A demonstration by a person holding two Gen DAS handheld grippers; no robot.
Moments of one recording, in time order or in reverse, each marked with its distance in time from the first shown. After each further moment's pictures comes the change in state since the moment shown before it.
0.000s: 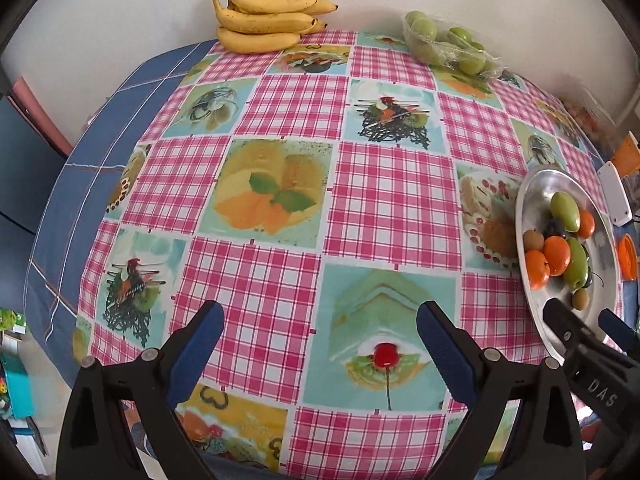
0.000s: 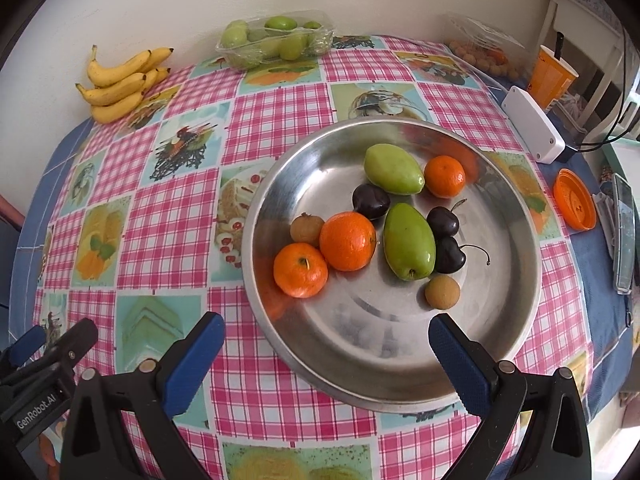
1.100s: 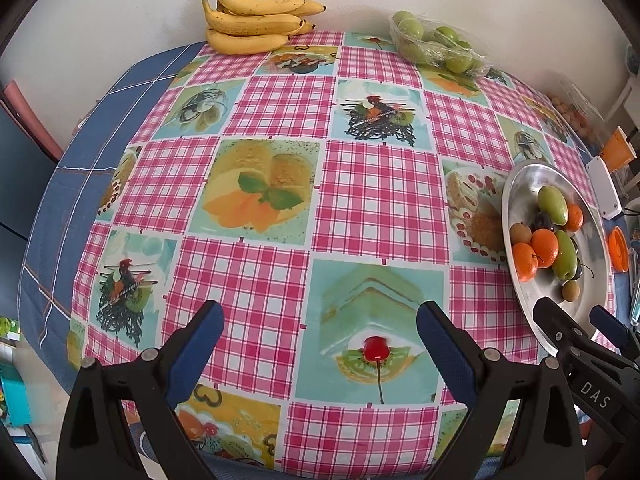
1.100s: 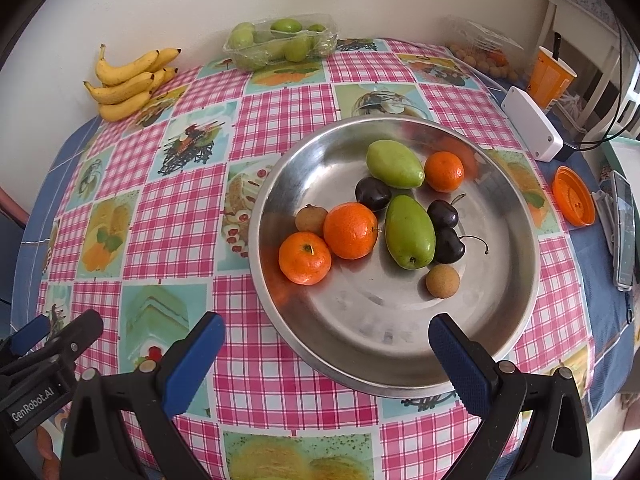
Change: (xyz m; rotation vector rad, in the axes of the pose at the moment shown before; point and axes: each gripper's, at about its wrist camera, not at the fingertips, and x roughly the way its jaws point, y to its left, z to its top) left arm -0.003 -0.003 -0.002 0.019 0.001 -0.037; right arm -0.006 0.001 -0.009 -0.001 -0.015 0.013
